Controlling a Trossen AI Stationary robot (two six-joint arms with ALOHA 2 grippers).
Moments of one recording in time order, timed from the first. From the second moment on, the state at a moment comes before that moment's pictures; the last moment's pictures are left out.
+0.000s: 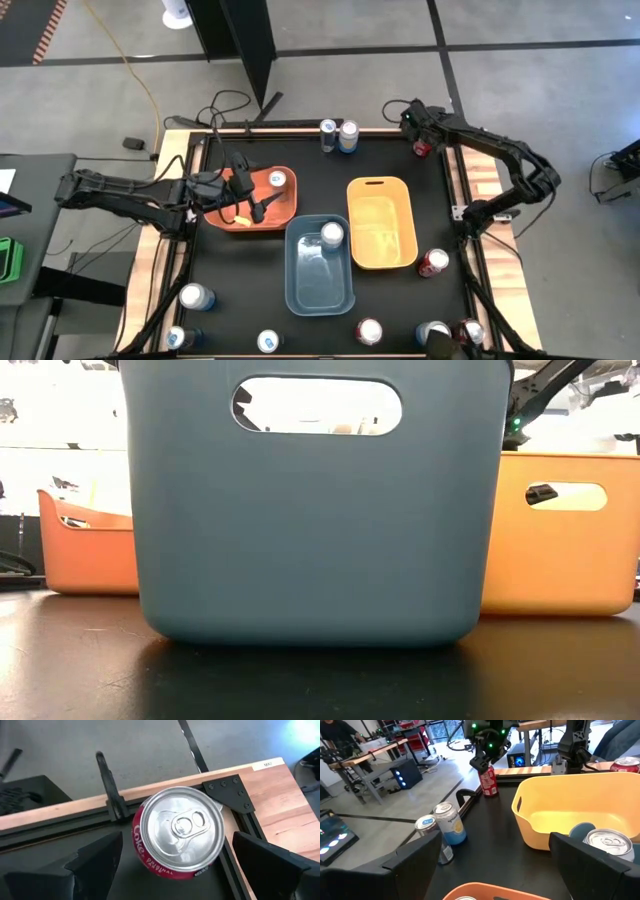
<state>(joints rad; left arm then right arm) -0.04 0.90 0.70 0.01 -0.53 0.15 -0.91 1.45 0.97 -0.71 0.62 0.82</state>
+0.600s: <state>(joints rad) -0.04 0.90 0.70 0.01 -0.53 0.15 -0.93 1.51 0.99 -0.70 0.62 0.89</state>
